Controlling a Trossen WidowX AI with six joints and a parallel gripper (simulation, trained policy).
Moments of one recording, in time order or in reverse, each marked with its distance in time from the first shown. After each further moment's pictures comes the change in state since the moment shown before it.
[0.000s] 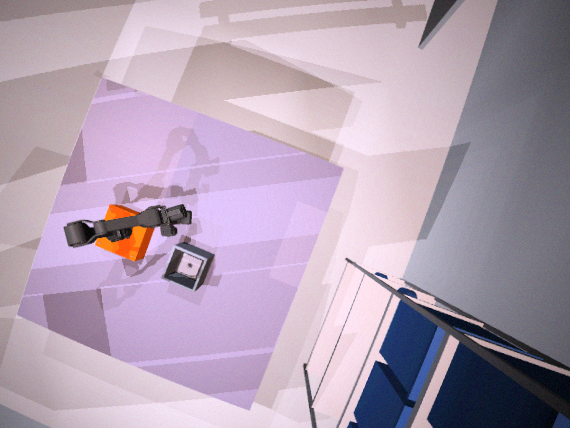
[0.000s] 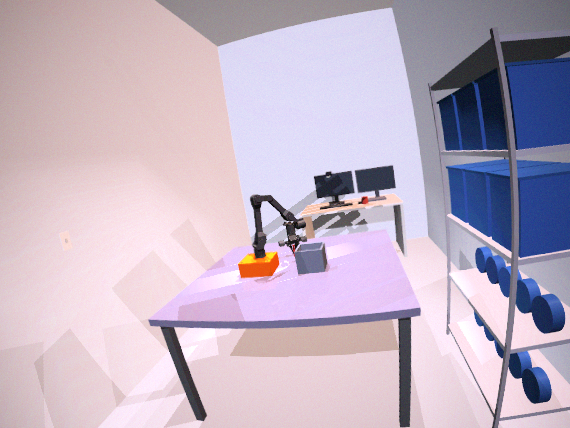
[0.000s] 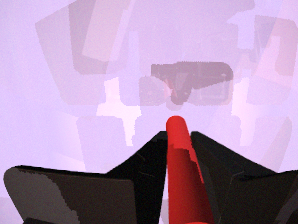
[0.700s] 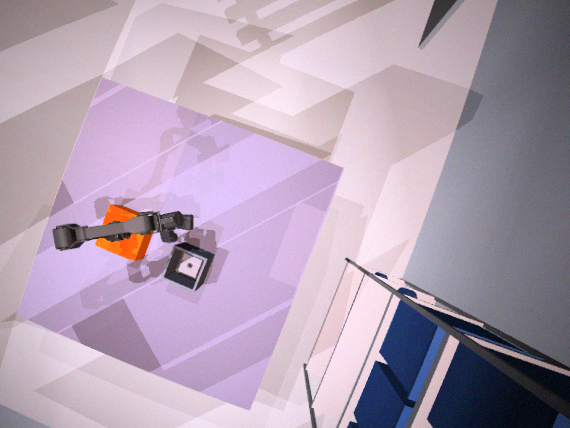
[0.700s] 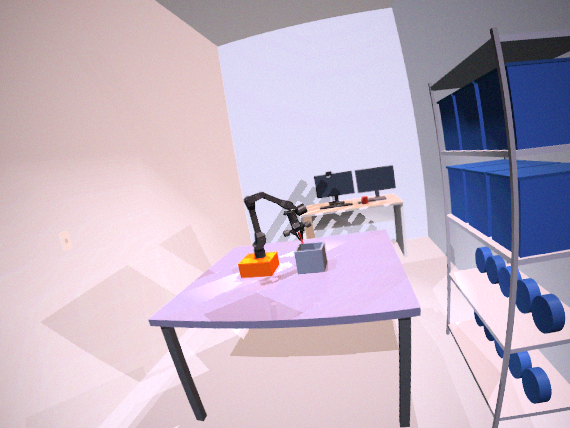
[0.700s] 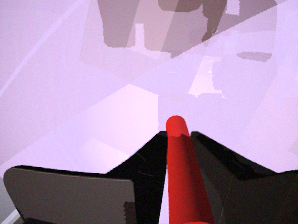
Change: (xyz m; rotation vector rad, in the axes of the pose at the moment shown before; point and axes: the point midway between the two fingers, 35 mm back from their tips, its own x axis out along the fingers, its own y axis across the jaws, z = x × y) arm -0.084 0.051 0.015 -0.002 0.023 0.218
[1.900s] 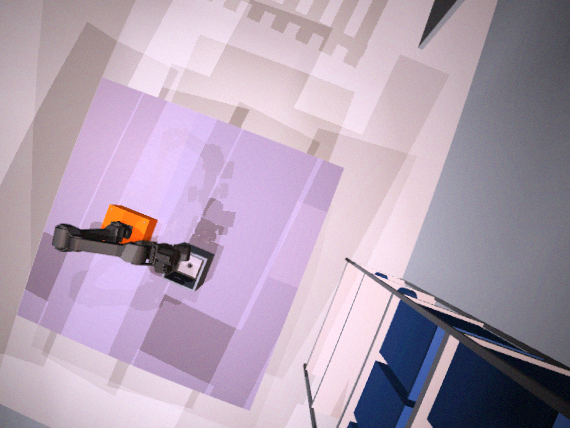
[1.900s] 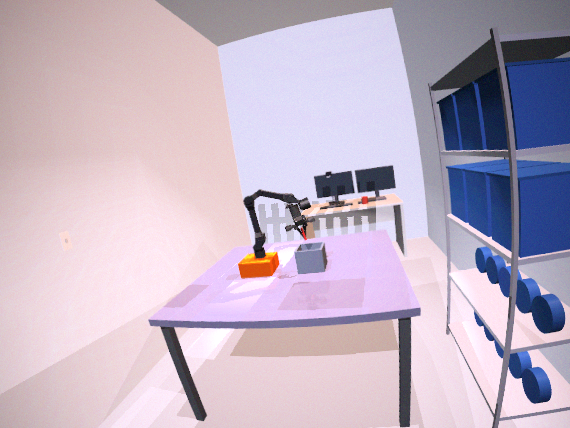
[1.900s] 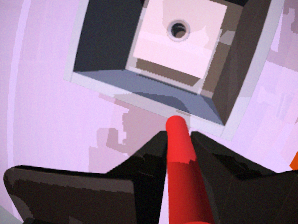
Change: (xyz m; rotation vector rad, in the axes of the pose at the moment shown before) arm -0.054 0.015 0.120 0.047 -0.161 -0.022
